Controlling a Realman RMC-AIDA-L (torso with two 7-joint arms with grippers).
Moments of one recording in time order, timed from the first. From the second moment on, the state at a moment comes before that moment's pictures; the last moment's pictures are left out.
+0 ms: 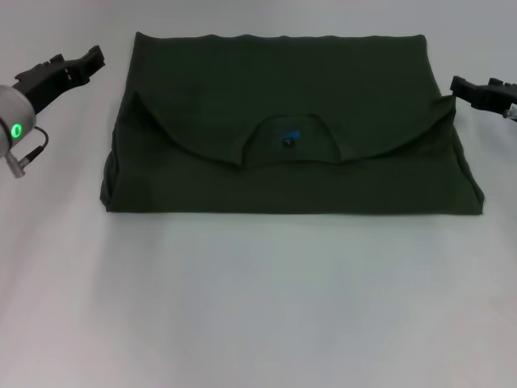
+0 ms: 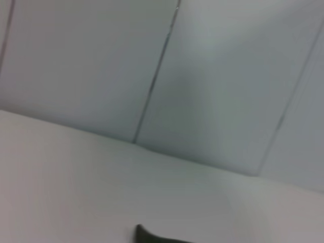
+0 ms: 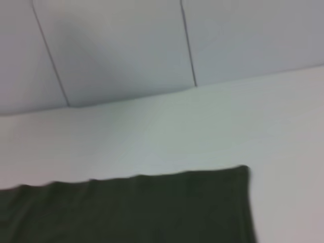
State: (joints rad) left arm -0.78 -2.12 0.32 0.47 1.70 0.67 -1.35; right arm 0.80 2.03 -0.30 -0.34 -1.87 -0.63 1.35
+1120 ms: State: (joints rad) left arm -0.46 -2.16 0.57 0.69 1.95 0.96 -1.44; right arm 0.53 1.96 -0.51 -0.51 -1.88 -1.23 1.86
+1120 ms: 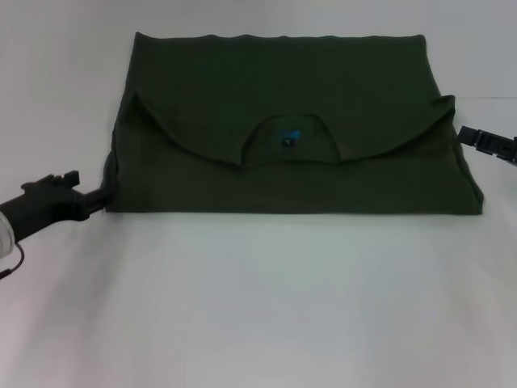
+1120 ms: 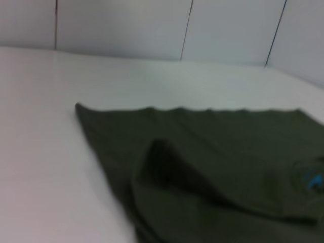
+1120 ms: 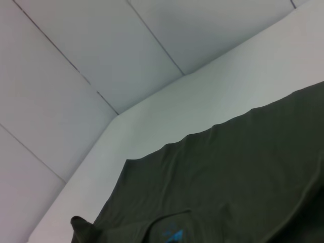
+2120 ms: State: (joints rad) left arm -0.51 -2.17 0.74 0.62 2.00 0.78 -1.38; right arm 0.53 1.97 -0.50 -0.50 -1.87 -1.19 1.87
